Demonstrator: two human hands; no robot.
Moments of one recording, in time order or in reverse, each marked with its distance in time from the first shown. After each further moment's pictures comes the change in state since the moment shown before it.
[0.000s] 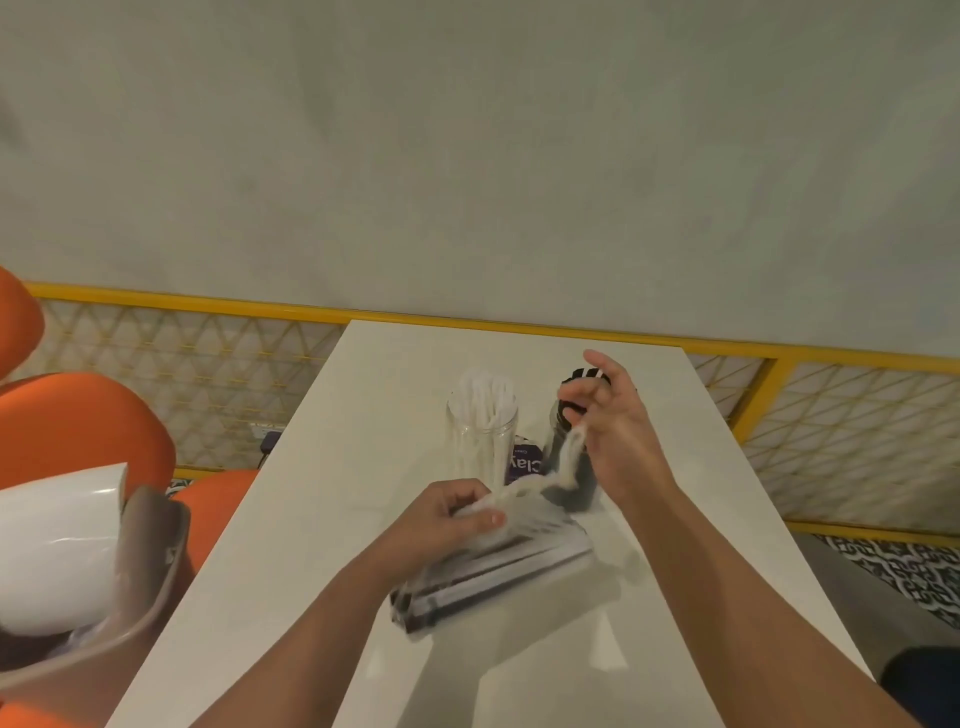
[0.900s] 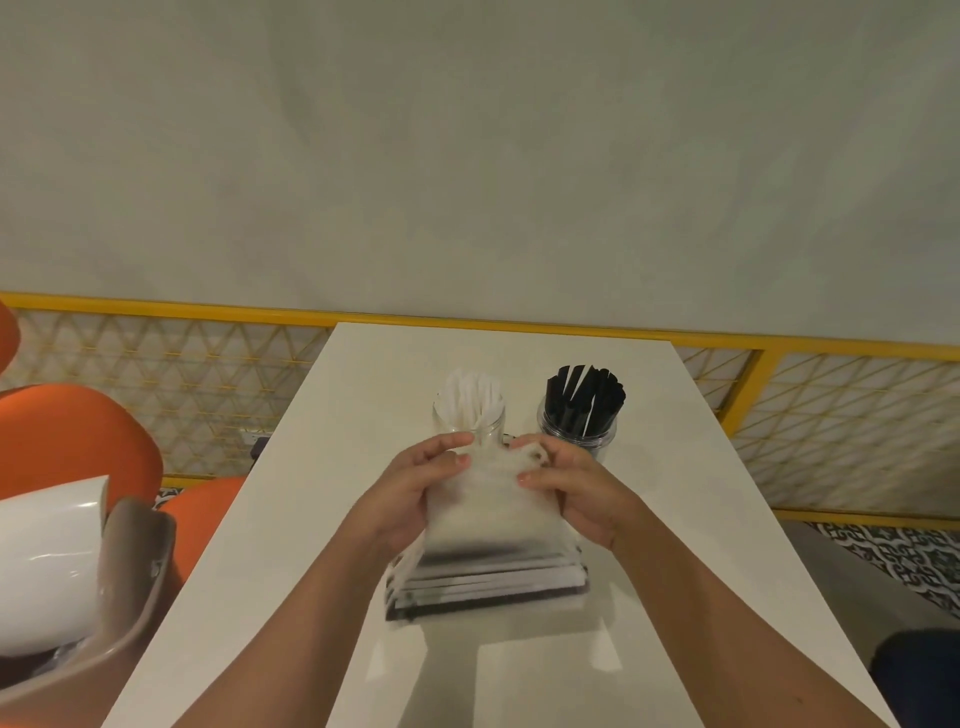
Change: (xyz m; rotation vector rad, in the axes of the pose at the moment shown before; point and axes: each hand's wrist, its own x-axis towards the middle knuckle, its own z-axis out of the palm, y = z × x) left_hand 0.017 0.026 -0.011 -0.605 0.152 -0.072; right_hand -0.025 0.030 -0.012 -0.025 -0.315 0.397
